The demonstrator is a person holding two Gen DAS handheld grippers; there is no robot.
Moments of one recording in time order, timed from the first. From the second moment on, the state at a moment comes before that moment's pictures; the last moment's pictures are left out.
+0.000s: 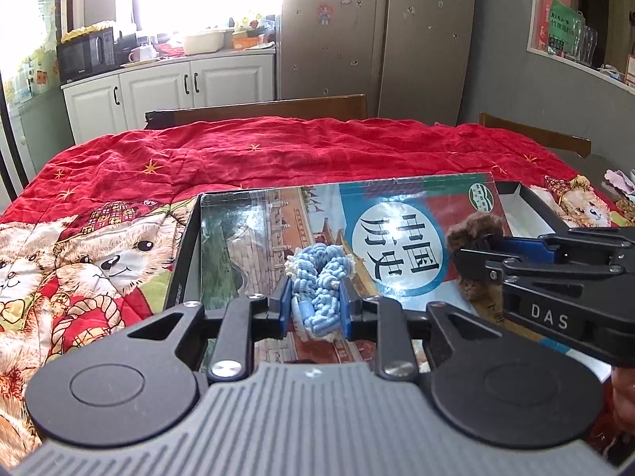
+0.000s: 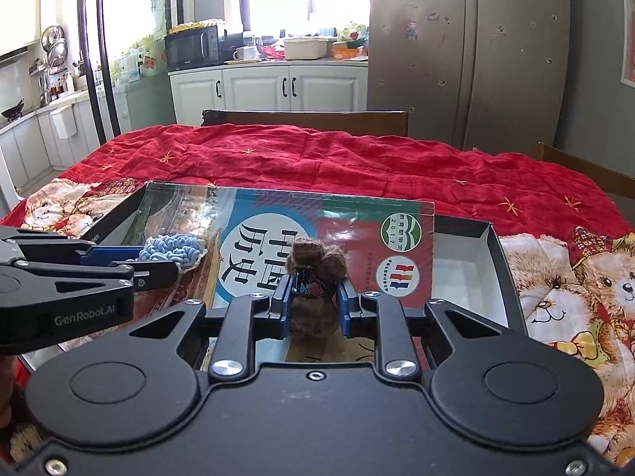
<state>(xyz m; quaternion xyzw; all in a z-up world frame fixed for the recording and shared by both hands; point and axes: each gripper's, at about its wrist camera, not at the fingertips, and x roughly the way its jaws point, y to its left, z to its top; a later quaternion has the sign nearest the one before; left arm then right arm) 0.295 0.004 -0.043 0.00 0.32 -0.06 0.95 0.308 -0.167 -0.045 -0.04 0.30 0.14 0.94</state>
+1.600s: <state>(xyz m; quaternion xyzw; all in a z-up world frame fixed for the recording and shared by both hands) 0.274 0.007 -0.022 0.01 0.29 -0.04 0.96 0.291 -0.164 -0.027 -0.07 0.30 0.13 0.94</state>
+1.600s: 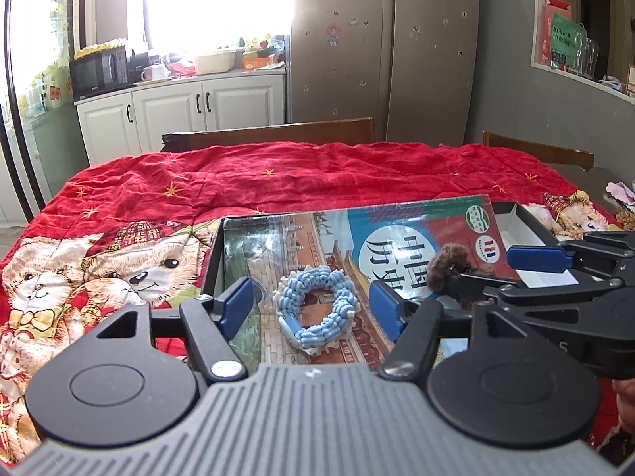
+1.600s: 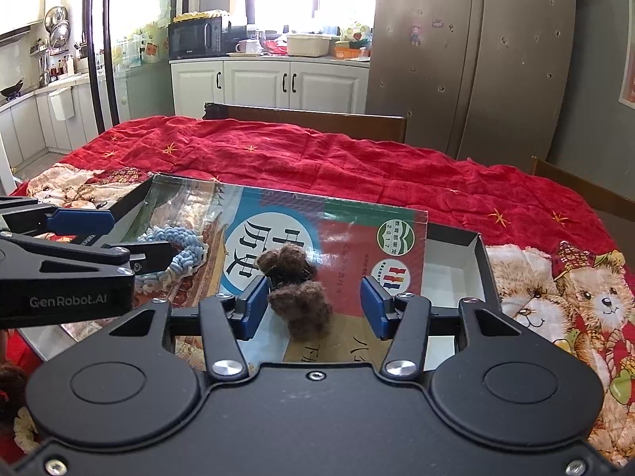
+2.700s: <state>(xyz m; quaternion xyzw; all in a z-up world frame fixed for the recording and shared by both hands) 0.160 0.000 0.016 0.02 0.26 -0.09 0.96 0.160 -0.196 0.016 -0.07 0.27 0.14 0.95</state>
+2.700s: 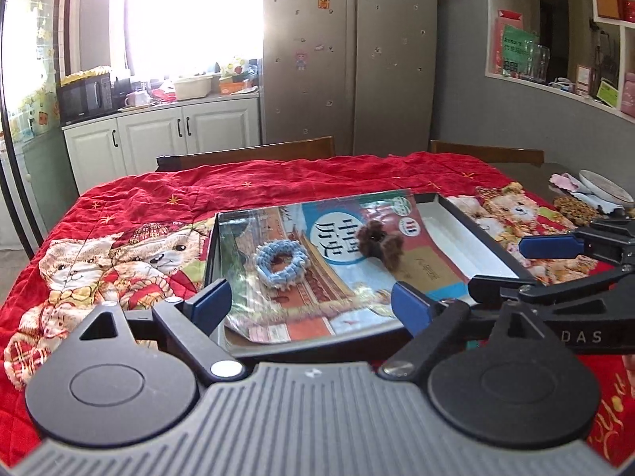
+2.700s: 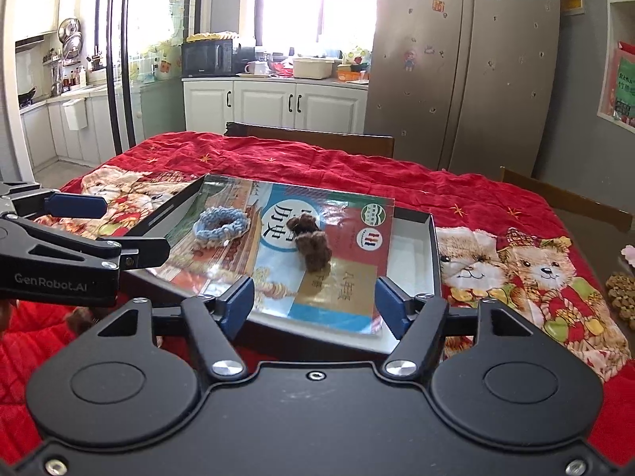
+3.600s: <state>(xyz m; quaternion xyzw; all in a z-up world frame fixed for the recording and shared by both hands) 0.092 -0.005 0.018 0.02 0.27 -0.13 0.95 0.077 -0.218 0.013 -0.06 0.27 0.15 0.95</state>
